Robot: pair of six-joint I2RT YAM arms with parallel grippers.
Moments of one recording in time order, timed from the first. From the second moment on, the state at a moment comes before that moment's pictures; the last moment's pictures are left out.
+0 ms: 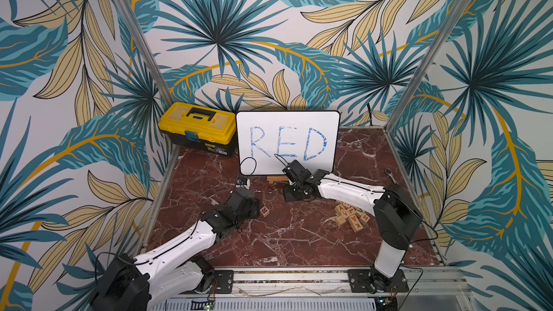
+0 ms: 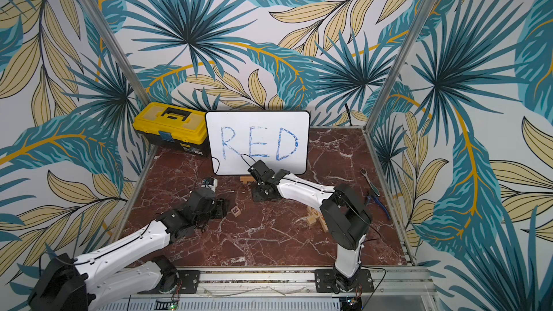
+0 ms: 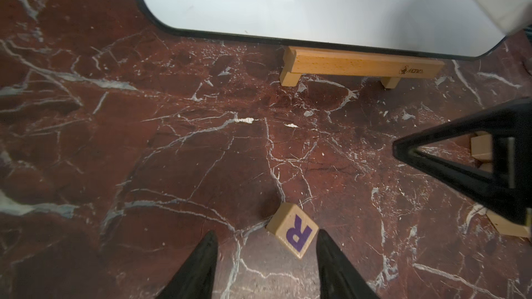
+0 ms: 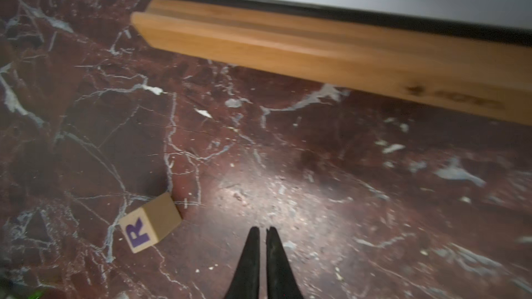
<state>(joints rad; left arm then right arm) -0.65 0.99 0.51 -0.29 -0.21 -0.64 0.79 1.85 1.31 -0.57 0.01 0.58</state>
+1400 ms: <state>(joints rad) -0.47 0.28 0.29 -0.71 -0.28 -0.92 0.98 2.23 1.94 -1.17 0.01 0.10</state>
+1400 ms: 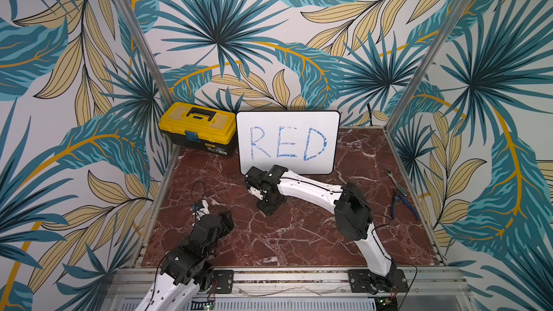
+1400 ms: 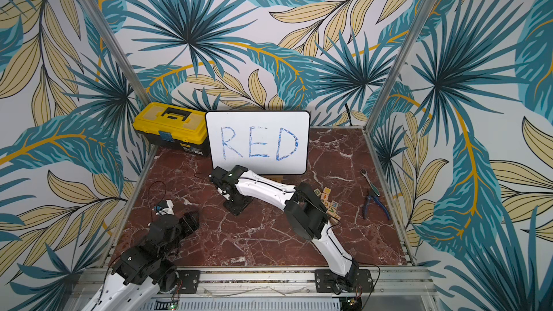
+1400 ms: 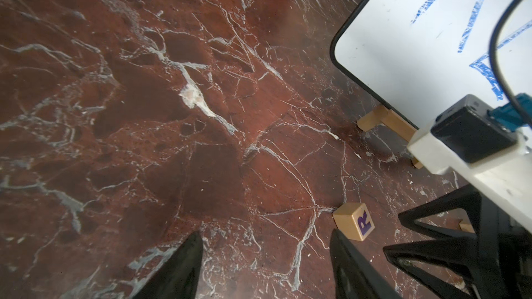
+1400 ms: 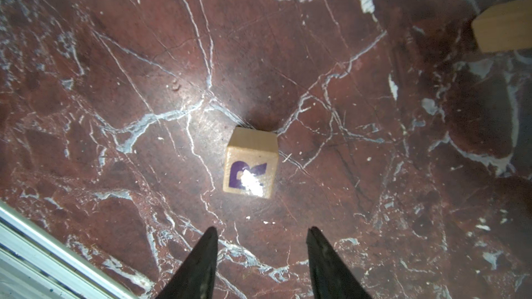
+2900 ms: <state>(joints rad) -0.47 0.27 0.29 -0.74 -0.30 -0.94 0.98 2.35 2.05 -1.21 0.04 0.67</state>
